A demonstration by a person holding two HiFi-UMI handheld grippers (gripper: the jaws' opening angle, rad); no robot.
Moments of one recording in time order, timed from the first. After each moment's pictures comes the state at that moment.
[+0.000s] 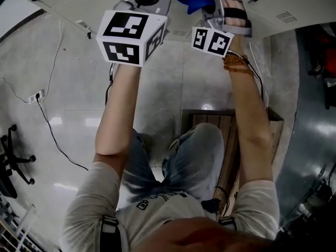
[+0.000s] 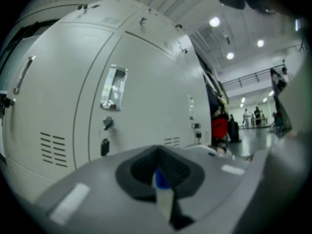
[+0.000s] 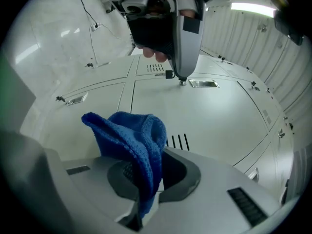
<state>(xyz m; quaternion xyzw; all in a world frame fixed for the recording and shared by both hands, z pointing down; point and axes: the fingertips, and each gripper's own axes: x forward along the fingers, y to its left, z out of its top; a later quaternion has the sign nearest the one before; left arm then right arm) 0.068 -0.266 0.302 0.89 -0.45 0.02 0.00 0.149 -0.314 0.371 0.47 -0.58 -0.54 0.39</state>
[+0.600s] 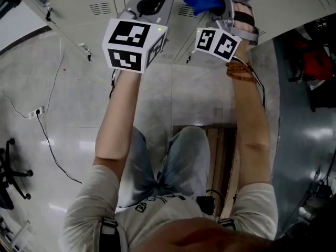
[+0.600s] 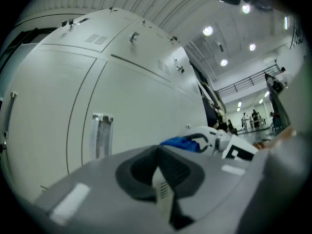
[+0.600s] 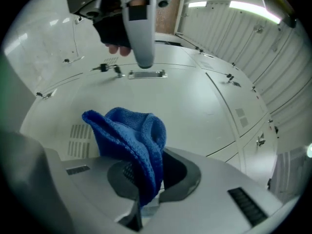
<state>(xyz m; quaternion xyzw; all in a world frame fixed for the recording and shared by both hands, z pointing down) 0.083 -0.260 0.191 0.90 -0.43 -0.03 -0.04 0.185 -0.311 0.203 0.53 -0.53 -0.54 0.39</state>
